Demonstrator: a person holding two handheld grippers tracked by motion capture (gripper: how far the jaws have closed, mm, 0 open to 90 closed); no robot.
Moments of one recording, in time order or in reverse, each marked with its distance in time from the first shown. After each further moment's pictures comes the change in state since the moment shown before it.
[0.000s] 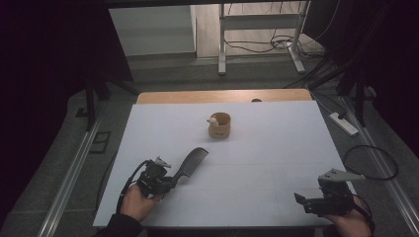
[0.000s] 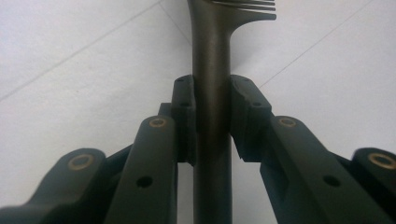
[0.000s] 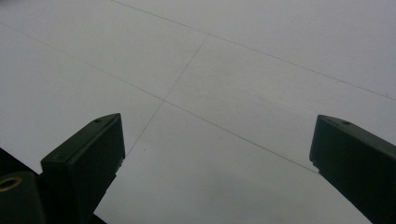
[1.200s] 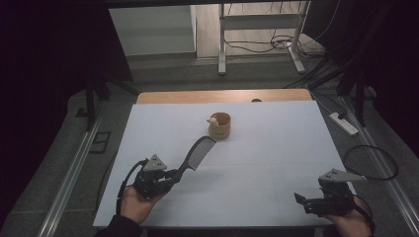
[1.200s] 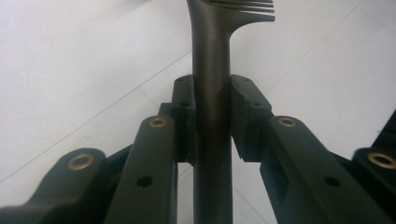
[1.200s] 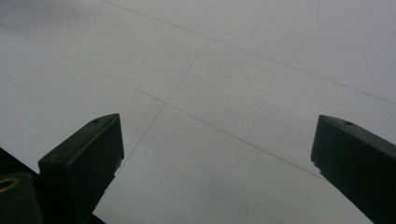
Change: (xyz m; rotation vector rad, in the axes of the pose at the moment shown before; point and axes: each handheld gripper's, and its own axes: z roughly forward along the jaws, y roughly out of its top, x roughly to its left) left arm -0.015 -0.004 -0.031 -0.279 -0.059 0.094; right arm 0.001 0.000 -0.001 -0.016 0.002 -0.003
